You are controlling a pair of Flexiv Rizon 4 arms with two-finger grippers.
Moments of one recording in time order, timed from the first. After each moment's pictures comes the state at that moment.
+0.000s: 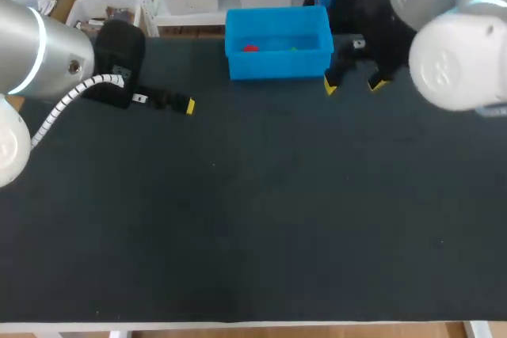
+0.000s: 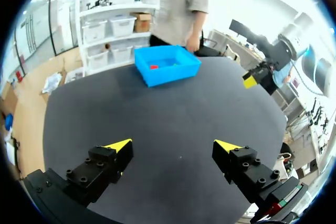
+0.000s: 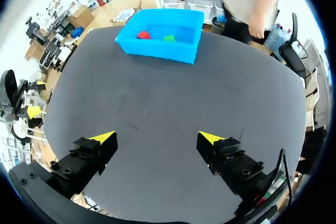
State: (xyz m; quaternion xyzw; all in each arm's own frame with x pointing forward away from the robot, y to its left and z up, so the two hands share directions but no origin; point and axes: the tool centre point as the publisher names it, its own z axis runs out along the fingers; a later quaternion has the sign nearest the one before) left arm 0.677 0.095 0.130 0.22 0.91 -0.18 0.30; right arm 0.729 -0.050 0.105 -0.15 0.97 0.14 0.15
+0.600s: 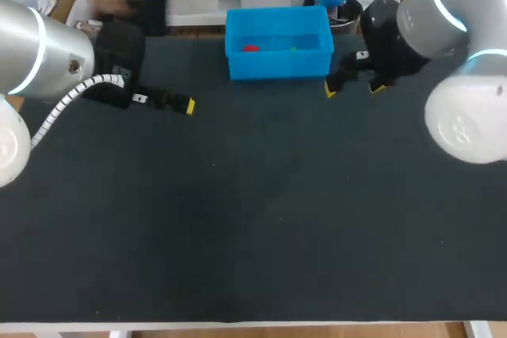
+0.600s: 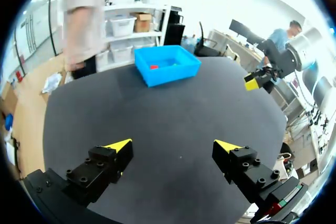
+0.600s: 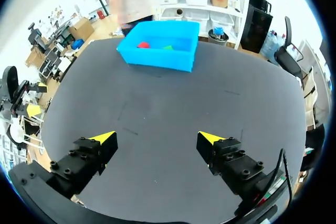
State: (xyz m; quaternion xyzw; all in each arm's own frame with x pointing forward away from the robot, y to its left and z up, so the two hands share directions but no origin) left arm 0.677 0.095 0.130 0.22 0.91 -0.18 0.30; right arm 0.726 -0.047 0.105 -0.14 0.95 0.15 0.22
